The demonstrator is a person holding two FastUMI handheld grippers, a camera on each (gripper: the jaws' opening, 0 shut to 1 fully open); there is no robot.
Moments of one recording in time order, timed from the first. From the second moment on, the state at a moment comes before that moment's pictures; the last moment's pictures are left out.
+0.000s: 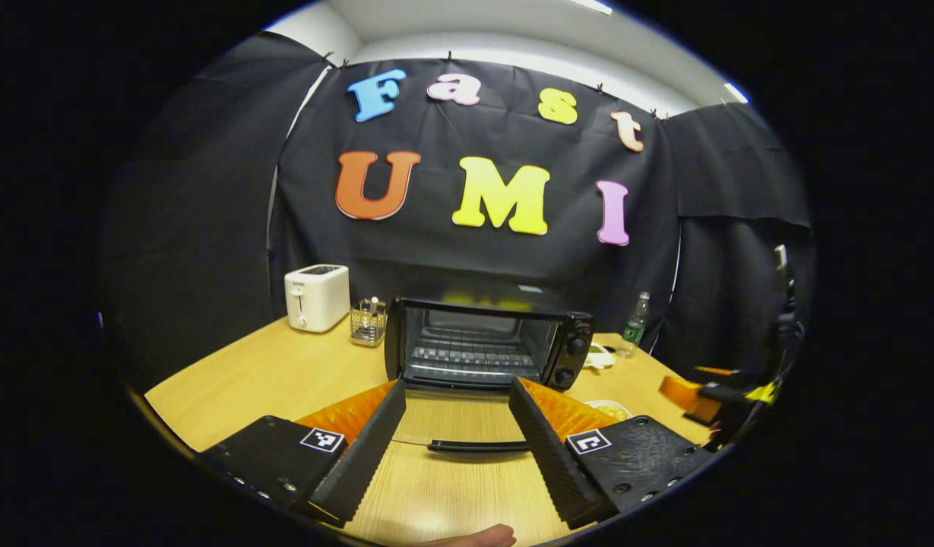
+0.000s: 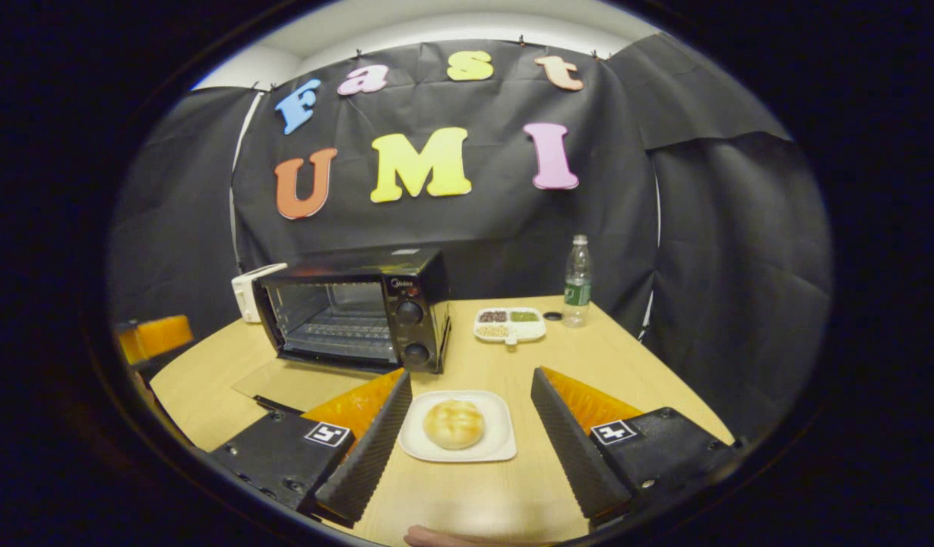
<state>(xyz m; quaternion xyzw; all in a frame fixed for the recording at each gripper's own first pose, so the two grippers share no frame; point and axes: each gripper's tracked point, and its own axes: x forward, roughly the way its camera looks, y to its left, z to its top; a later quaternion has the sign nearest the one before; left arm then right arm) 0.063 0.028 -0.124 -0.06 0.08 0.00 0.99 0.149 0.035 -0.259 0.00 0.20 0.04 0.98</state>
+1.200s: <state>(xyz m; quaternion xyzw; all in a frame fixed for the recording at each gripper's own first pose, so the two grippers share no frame) -0.042 0.104 -0.048 0.02 0.02 0.06 1.00 0.180 0.056 -0.370 0.05 0.32 0.03 0.95</state>
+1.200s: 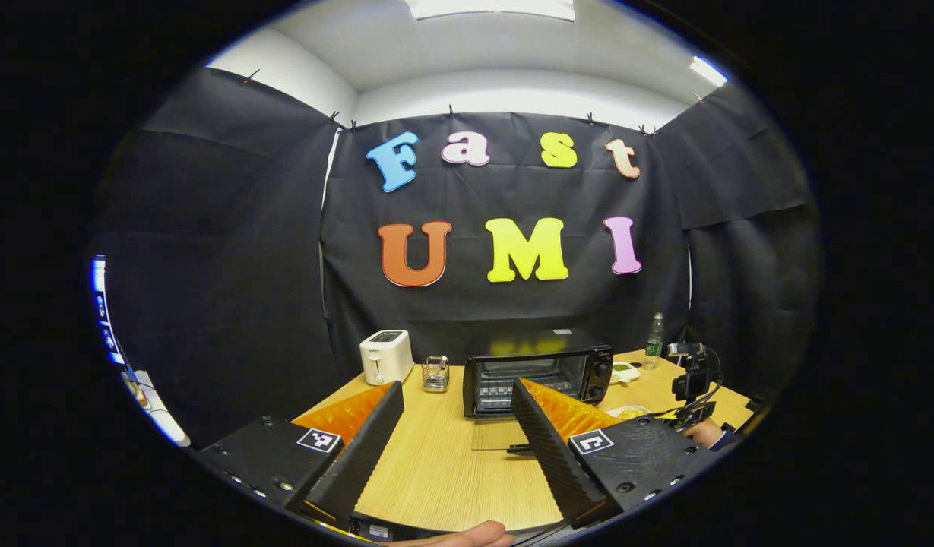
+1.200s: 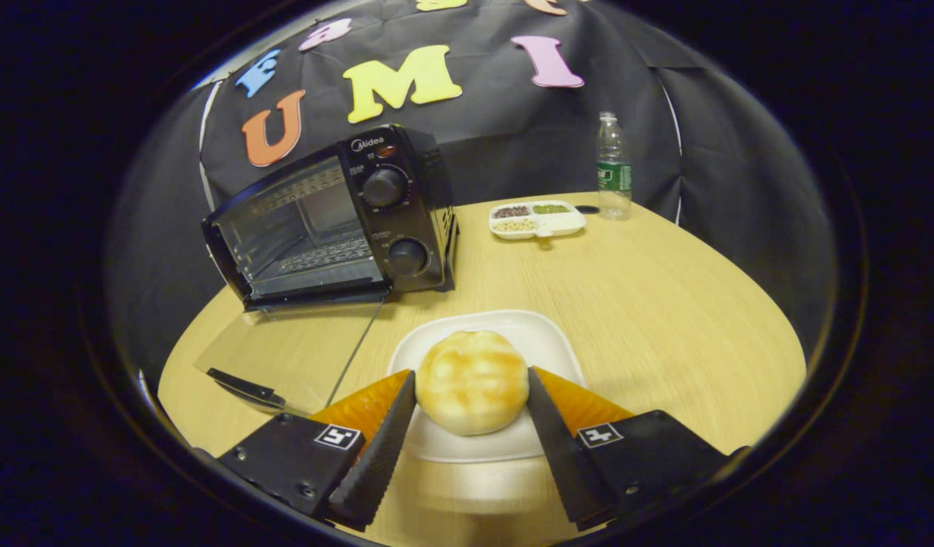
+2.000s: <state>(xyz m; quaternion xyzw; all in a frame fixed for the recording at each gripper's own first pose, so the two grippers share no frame) -0.039 0.137 -0.064 0.04 0.02 0.09 1.00 0.215 0.232 -0.310 0.31 0.26 0.15 0.90</state>
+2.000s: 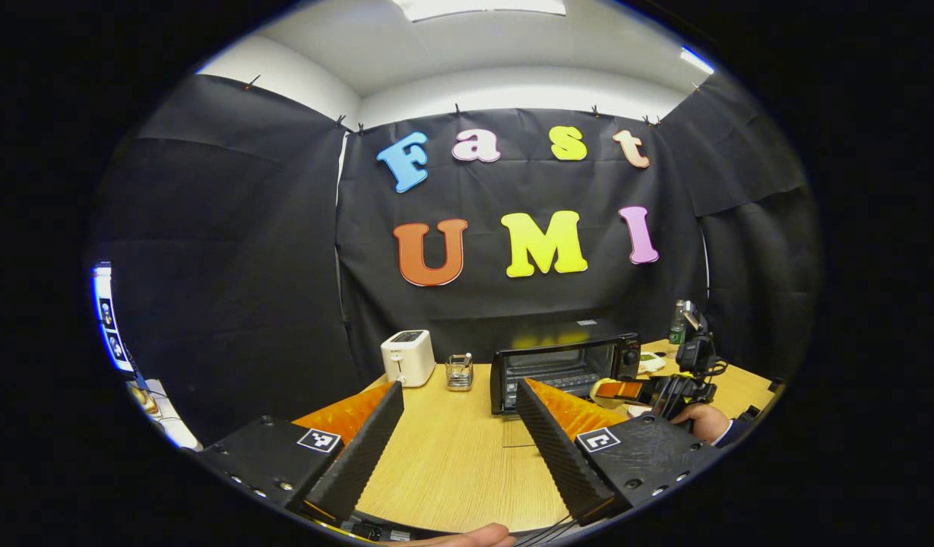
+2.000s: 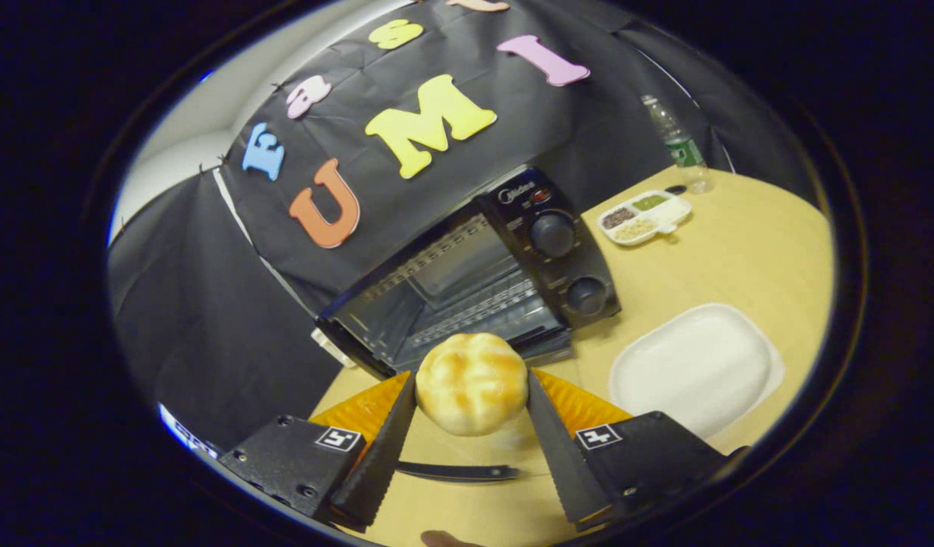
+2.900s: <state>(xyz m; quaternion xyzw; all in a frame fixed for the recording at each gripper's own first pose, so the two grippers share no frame) -0.011 0.149 -0.087 0.04 0.04 0.08 0.99 0.382 0.283 -0.325 0.32 0.14 0.01 0.94</state>
